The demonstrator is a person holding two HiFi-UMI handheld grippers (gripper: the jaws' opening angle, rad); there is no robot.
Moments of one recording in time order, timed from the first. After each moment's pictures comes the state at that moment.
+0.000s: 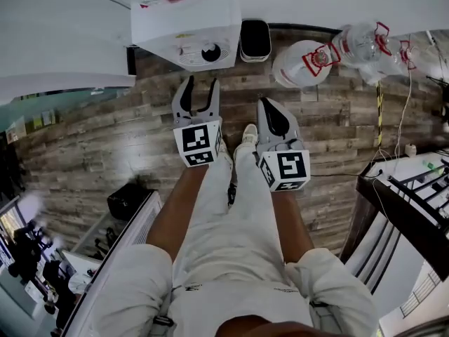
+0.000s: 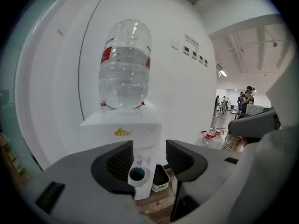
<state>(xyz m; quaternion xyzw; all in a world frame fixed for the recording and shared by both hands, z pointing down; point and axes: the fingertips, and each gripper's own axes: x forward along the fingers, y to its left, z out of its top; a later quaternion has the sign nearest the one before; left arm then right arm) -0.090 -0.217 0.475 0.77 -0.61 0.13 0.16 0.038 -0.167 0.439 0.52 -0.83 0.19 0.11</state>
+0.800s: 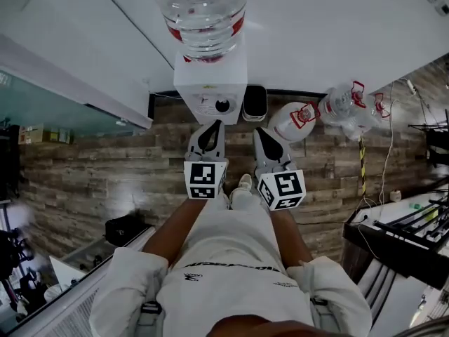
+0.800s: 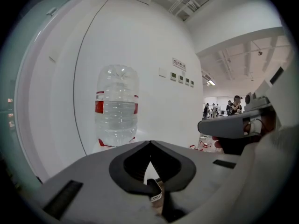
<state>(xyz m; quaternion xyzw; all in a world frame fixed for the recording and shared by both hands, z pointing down) -0.075 -0.146 0.260 0.81 -0.57 0.09 0.11 0.016 -0.131 0.232 0.47 -0.87 0.13 0.06</state>
